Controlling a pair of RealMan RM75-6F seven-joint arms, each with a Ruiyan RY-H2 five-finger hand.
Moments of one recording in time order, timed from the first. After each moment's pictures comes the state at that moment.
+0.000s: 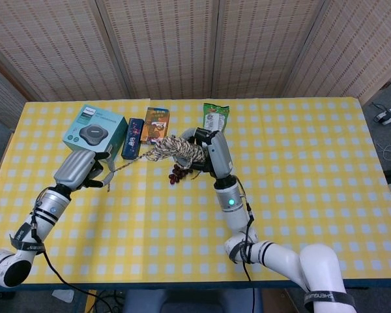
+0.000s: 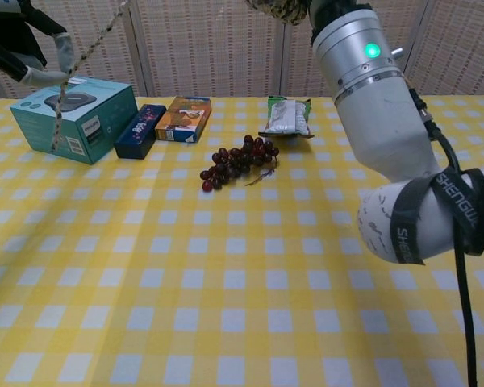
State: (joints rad) left arm -0.71 -1.05 -0.24 -1.75 1.12 0.90 -0.08; right arm 1.02 -2.02 0.47 -0.88 -1.43 1.49 0.63
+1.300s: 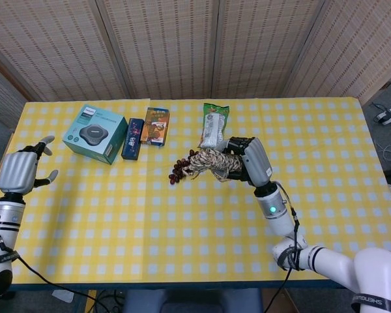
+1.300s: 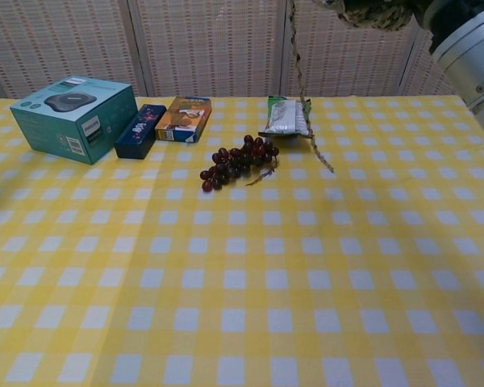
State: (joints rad) left arm -0.53 -1.15 -0.17 -1.46 1.14 1.22 0.12; right arm 0.79 -1.70 0.28 -1.14 -1.54 1.52 0.54
